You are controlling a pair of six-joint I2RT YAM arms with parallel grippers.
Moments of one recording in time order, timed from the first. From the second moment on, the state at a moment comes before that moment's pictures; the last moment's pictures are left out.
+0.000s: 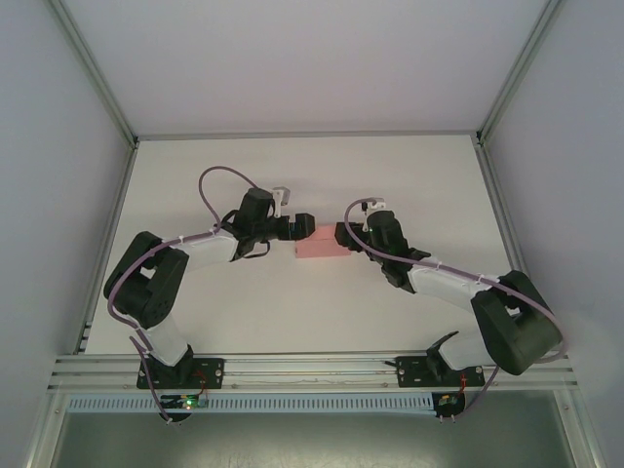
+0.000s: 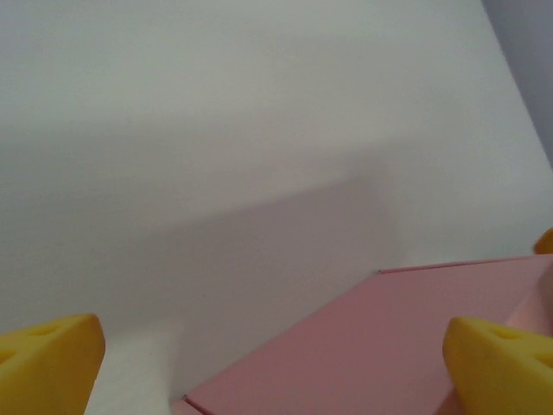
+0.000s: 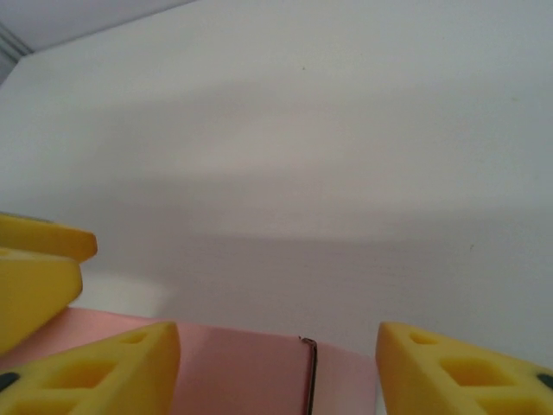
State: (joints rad) left arm -0.47 1.71 0.91 0.14 0.35 -0.52; right arm 0.54 1.38 0.60 0.25 0.05 0.51
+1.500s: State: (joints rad) left arm -0.35 1.13 0.81 -0.45 0.02 -0.47; right arm 0.57 1.86 1.39 -0.74 -0.32 -0.84
